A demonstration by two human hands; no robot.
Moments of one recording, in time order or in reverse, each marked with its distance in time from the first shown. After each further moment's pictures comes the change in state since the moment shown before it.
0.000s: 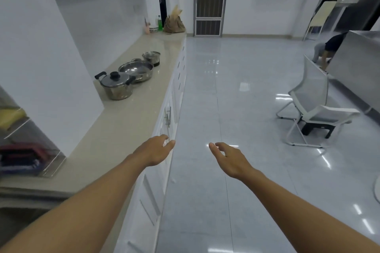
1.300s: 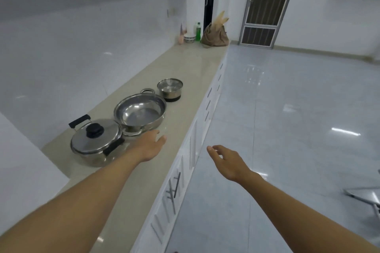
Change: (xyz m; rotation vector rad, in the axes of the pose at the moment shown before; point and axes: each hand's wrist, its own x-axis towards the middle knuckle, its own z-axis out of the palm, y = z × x) left_hand 0.559 -0.041 -0.188 -0.084 0.222 -0.256; right_hand 0.638 -0.105 -0.057 -0.083 -0.214 -0.188
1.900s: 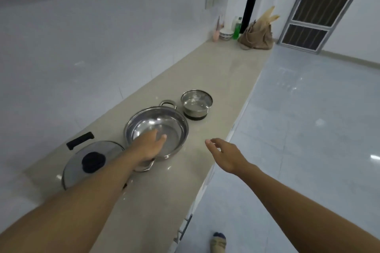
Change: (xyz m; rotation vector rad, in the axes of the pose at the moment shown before) left_hand 0.194 -0.057 -0.060 -0.064 0.046 -0.208; right_hand 0.272 -0.092 0.009 -0.096 -0.166 -0.161
